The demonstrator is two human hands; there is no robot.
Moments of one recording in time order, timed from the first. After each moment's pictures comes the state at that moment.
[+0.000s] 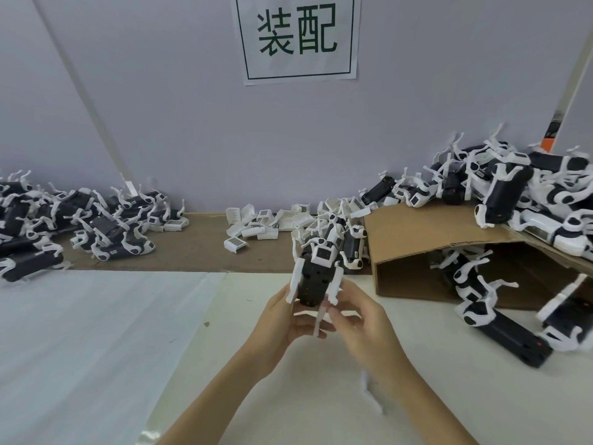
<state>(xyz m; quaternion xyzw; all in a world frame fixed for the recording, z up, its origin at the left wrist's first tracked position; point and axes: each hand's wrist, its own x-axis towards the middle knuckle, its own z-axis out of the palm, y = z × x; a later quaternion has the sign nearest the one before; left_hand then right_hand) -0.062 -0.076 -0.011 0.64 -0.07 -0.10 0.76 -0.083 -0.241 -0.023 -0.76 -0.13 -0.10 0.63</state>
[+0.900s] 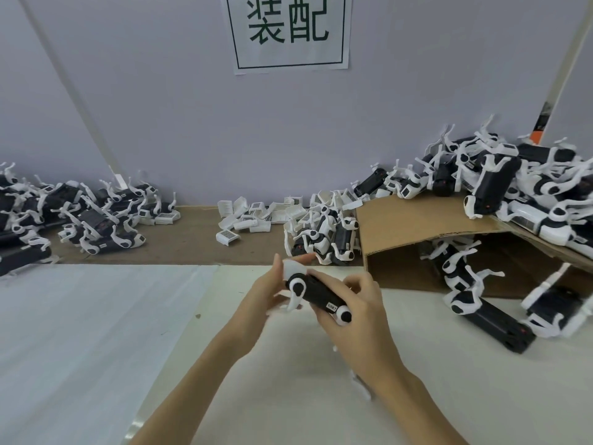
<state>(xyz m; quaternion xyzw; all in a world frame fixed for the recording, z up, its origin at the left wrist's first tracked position) -0.063 -0.059 0.003 0.68 -0.17 -0.08 0.71 -0.087 -0.245 -0.034 -0.85 -0.16 -0.32 0.38</state>
